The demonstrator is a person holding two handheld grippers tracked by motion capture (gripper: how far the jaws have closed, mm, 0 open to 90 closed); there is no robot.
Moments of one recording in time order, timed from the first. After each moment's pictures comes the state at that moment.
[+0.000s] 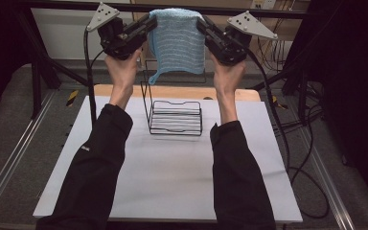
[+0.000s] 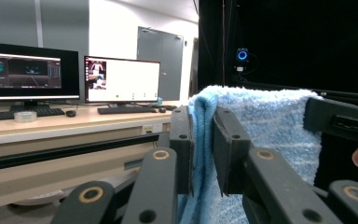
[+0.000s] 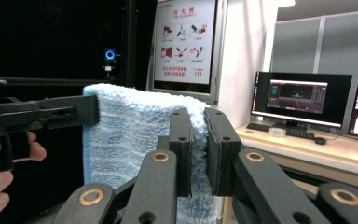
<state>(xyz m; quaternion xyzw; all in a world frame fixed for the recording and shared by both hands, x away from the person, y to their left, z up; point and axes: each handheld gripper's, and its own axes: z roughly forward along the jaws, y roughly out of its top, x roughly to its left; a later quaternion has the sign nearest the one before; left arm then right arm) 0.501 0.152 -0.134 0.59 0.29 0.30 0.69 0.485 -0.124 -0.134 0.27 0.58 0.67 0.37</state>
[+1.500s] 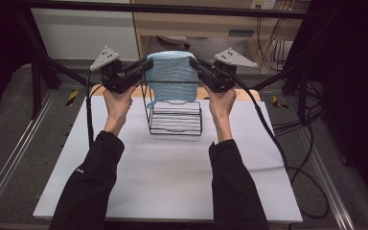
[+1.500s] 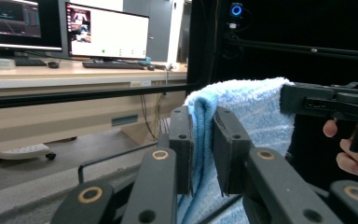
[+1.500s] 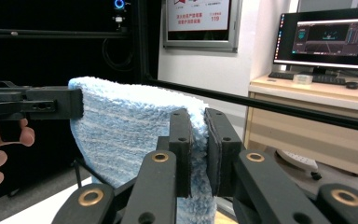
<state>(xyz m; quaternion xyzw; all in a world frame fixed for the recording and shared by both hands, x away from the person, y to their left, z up) 0.492 0.176 -0.227 0.64 0.31 0.24 0.66 0.494 -0.121 -0.218 0.30 0.65 0.63 0.30</state>
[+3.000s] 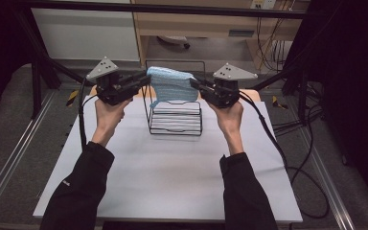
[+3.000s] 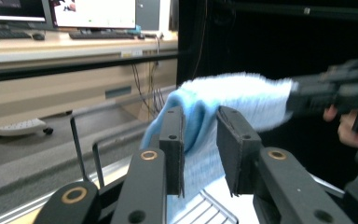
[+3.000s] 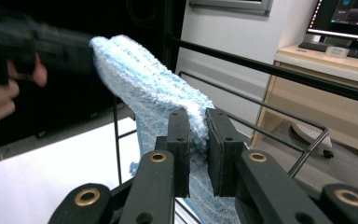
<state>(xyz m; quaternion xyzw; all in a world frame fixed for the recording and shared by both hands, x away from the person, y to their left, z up) 0.466 0.187 -0.226 0.68 0.31 0.22 0.62 0.467 -0.130 -0.237 0.27 0.72 0.58 0.27</state>
